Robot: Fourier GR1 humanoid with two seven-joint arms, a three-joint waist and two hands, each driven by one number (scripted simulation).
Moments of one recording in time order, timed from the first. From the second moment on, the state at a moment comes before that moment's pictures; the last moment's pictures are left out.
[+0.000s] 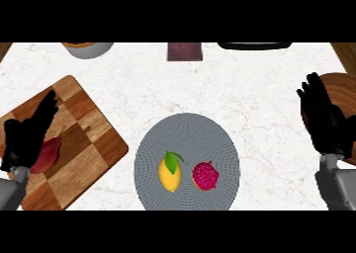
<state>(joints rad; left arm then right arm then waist) -0.18 0.62 -0.27 -1.31 0.34 0.29 0.01 -0.22 -0.28 -0.03 -1.45 -0.24 -0.18 0.09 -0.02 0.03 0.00</state>
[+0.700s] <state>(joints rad) -0.29 0.56 -0.29 -1.45 0.25 0.40 0.02 -0.33 -0.31 0.09 -1.22 -0.34 0.48 -0.37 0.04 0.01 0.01</state>
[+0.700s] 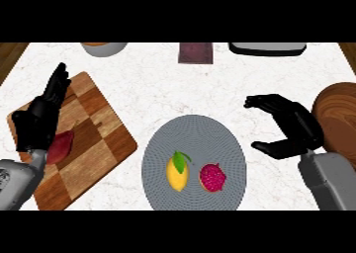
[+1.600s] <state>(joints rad) -0.26 0.54 -0.28 -1.52 0.19 0.43 0.09 -0.57 -0.53 0.37 -1.30 0.15 0.59 -0.47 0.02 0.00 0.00</state>
